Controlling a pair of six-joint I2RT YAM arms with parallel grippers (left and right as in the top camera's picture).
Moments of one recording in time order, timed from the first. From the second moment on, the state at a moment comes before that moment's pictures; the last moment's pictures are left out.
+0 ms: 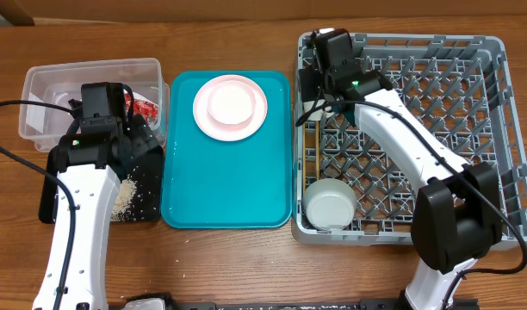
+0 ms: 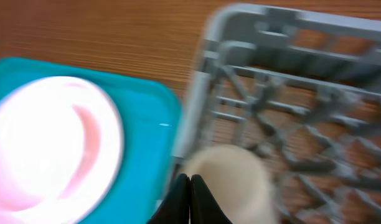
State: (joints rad) left arm 0.09 1.38 1.19 -0.90 -0.32 -0.43; right arm 0.39 1.94 1.57 -0.48 0.02 0.20
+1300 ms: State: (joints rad) left arm 0.09 1.38 1.19 -0.90 -0.32 -0.43; right arm 0.43 1.94 1.57 -0.83 -0.14 0.24
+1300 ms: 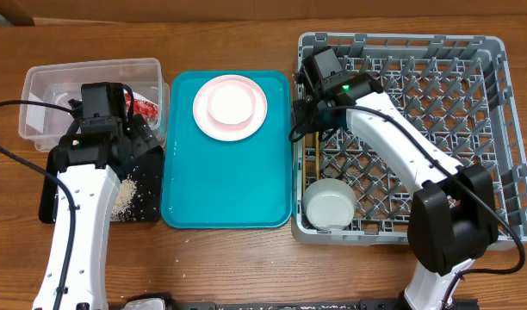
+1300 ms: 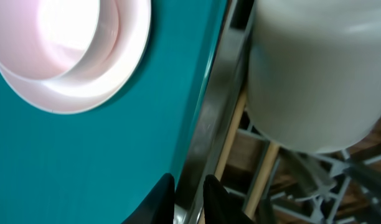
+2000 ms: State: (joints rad) left arm 0.09 1.38 1.19 -0.90 -0.32 -0.43; right arm 0.43 1.94 1.58 -0.94 -0.21 0.28
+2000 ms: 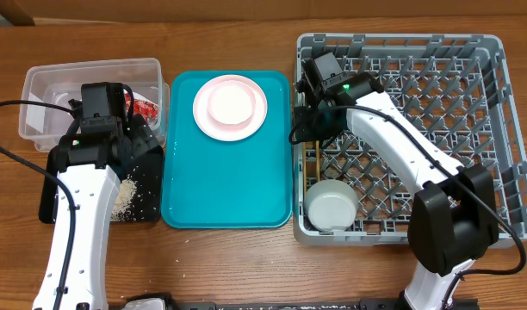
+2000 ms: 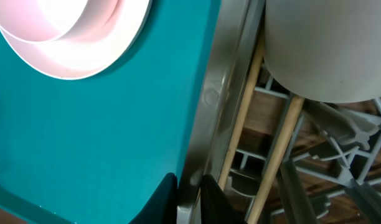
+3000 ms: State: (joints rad) left arm 0.09 1.38 1.19 -0.90 -0.32 -0.43; right arm 0.43 1.95 1.77 -0.91 -0.43 0.27
